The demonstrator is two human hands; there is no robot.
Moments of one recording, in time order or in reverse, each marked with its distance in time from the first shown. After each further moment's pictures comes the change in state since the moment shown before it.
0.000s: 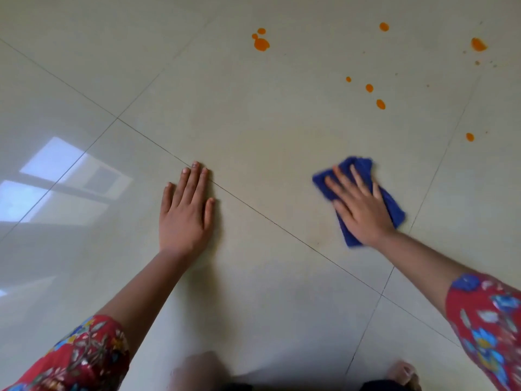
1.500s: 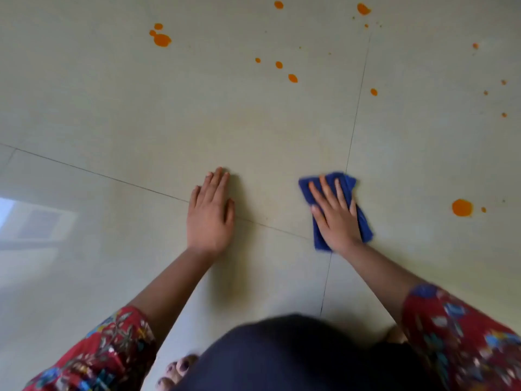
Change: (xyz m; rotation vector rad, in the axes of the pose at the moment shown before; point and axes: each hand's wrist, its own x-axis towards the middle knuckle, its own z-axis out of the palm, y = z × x) left_hand -0.001 0.114 0.028 -0.256 -0.144 0.283; right_hand -0.114 -0.017 0.005 0.047 -0.076 0.519
